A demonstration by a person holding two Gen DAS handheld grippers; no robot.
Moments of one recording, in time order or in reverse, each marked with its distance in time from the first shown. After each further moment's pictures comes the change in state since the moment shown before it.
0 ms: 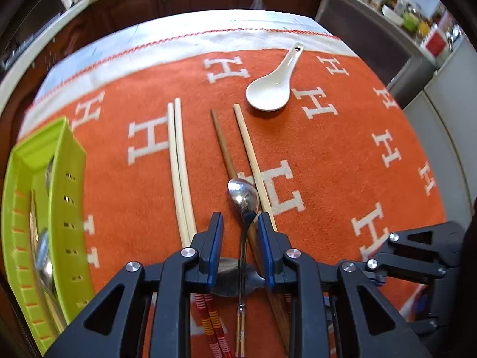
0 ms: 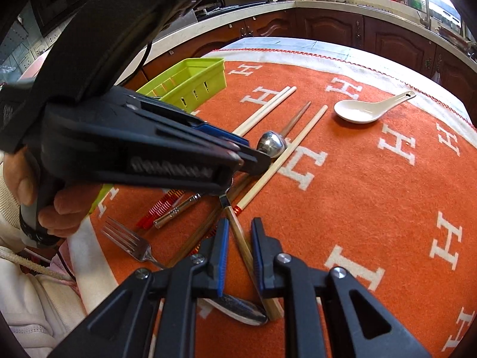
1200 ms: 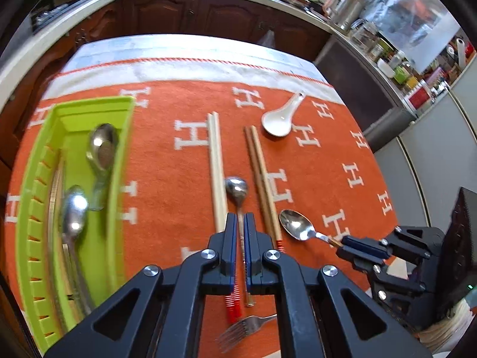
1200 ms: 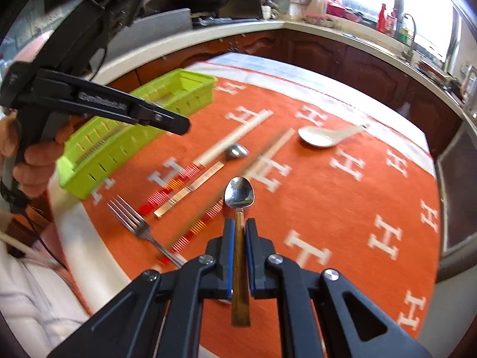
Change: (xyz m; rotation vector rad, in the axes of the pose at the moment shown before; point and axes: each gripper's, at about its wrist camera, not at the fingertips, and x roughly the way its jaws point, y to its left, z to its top) left arm -0.063 0.049 -0.032 -0.179 -0.106 -0.175; right arm -0.045 0.014 -0.009 -0.070 -0.012 -0.235
